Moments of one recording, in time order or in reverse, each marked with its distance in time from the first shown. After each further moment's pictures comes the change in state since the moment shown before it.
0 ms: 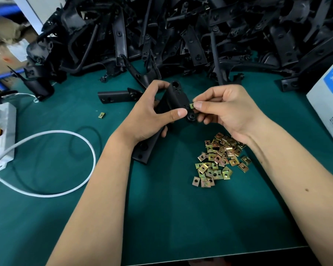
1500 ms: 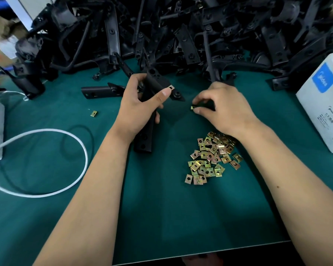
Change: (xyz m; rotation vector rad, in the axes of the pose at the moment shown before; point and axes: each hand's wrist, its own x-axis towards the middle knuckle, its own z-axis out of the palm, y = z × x) left_hand 0.002 0.011 0.010 -0.133 0.339 -0.029; right_hand 0.011 0.014 -0.022 -1.076 0.108 -0.261
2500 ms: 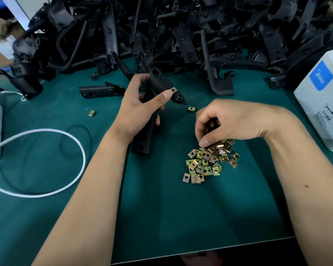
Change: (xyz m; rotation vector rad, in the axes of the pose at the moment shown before) left_hand -0.004 0.002 0.001 -0.003 -0.078 -0.006; right_hand -0.011 -0.010 -0.039 0.247 -0.724 -0.121
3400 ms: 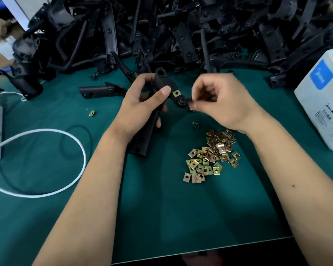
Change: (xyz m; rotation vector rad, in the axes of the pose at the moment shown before) left_hand 0.000 0.001 -0.003 -0.008 -0.098 -0.003; right_hand 0.021 0.003 0.009 0.201 0.615 -0.171
